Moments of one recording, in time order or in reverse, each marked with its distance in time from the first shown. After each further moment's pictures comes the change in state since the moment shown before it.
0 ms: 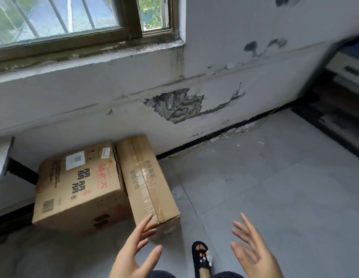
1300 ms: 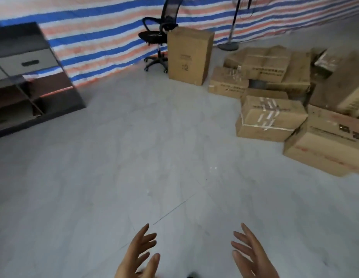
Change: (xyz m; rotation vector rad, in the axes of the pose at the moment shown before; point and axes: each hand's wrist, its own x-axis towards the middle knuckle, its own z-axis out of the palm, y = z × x) left_hand -0.382 0.038 0.268 0.256 -1.589 0.236; right_hand -0.613 0.161 0.007 0.570 1.673 0.417
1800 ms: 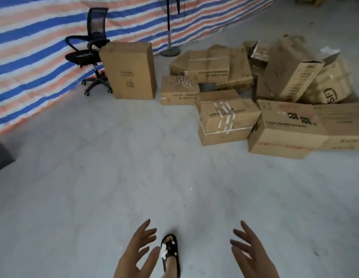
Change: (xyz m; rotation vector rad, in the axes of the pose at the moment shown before) left_hand 0.247 0.098 0.092 0.171 -0.263 0.134; right_hand 0.188 -0.038 -0.050 0.106 0.367 -0.008
